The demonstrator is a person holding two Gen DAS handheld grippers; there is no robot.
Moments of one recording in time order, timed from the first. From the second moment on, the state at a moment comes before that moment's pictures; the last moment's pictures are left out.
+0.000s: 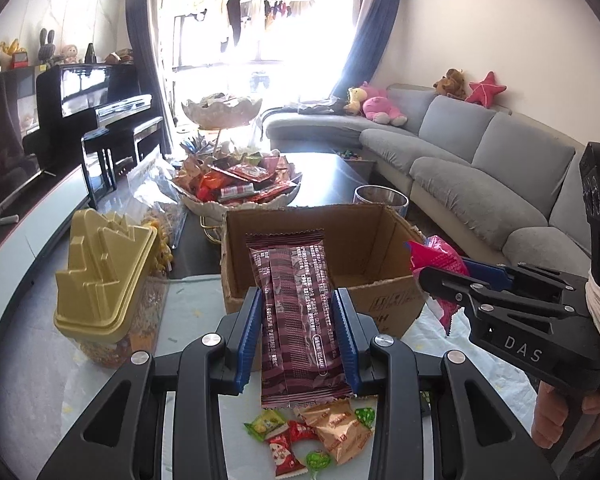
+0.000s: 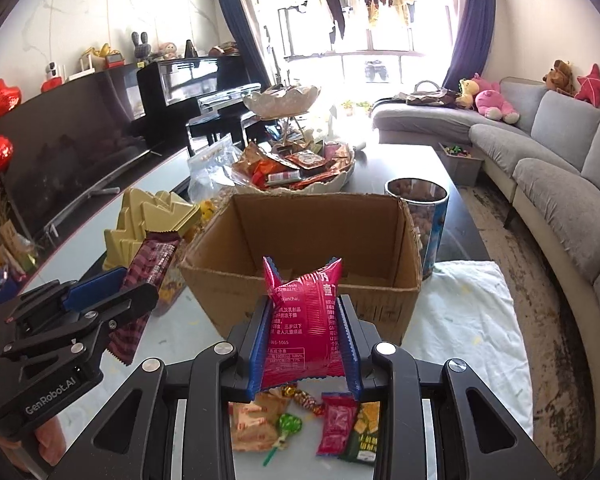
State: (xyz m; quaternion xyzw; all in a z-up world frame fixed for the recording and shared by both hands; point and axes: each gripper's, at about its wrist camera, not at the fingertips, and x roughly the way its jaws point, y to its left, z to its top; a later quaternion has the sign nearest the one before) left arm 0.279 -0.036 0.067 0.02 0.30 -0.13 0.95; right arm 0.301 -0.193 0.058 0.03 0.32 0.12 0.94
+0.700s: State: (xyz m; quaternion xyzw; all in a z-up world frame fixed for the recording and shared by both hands) left arm 0.388 -0.048 0.061 0.03 0.36 -0.10 0.93; right arm 0.404 -0.195 0.055 0.03 0.38 0.10 0.92
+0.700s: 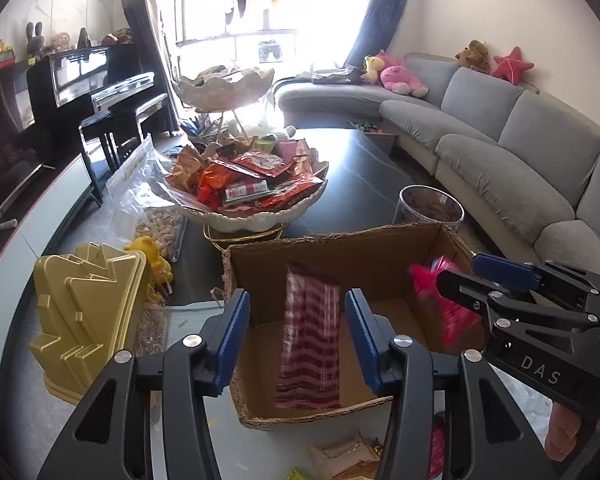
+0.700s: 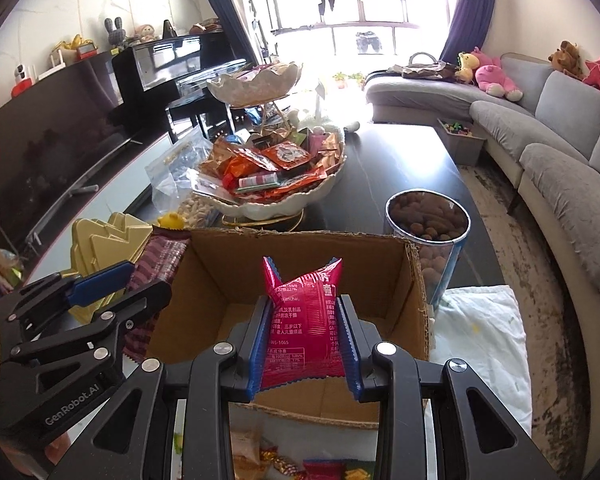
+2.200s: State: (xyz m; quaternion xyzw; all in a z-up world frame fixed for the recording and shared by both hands) left arm 0.211 -0.006 0.004 0.05 0.34 -0.07 0.94; right arm 0.257 -0.174 -0.020 0.05 0.42 0.12 0.90
